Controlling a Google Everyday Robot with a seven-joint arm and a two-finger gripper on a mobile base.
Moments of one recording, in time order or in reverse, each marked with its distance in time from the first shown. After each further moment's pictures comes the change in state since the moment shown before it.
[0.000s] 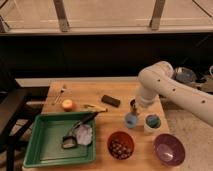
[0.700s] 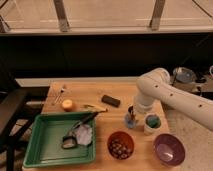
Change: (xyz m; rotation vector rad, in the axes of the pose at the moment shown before) arm -0.015 0.013 0.026 -0.051 -0.028 -0.022
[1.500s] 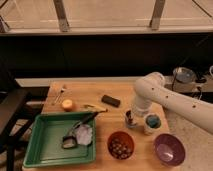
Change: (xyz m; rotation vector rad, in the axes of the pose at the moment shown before) arm -0.009 0.007 0.026 -0.050 -0.024 -0.005
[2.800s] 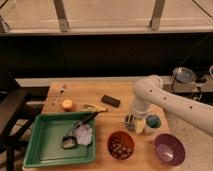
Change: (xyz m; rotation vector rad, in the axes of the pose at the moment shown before) arm -0.003 0.007 0.018 -0.039 -0.013 -0.007
